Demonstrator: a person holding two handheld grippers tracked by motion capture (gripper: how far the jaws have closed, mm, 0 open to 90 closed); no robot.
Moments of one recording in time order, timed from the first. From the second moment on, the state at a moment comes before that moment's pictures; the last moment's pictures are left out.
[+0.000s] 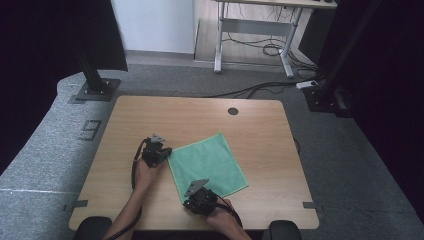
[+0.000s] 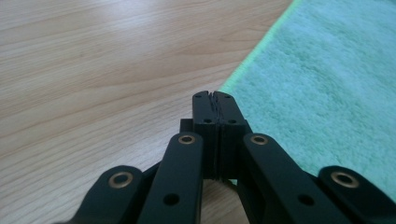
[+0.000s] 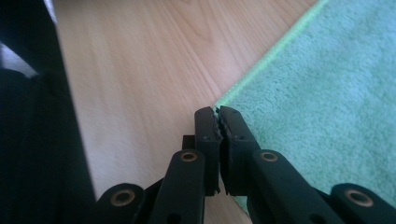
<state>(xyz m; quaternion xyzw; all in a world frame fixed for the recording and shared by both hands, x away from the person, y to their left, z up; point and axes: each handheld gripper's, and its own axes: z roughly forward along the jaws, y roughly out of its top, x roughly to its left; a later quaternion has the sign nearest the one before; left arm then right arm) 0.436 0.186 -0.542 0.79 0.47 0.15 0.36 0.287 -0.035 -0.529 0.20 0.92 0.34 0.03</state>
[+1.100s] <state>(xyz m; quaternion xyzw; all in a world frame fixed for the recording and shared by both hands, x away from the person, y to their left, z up) 0.466 0.132 -0.507 0.80 0.44 0.15 0.39 0.299 -0.102 -0.504 0.26 0.88 0.38 0.07</state>
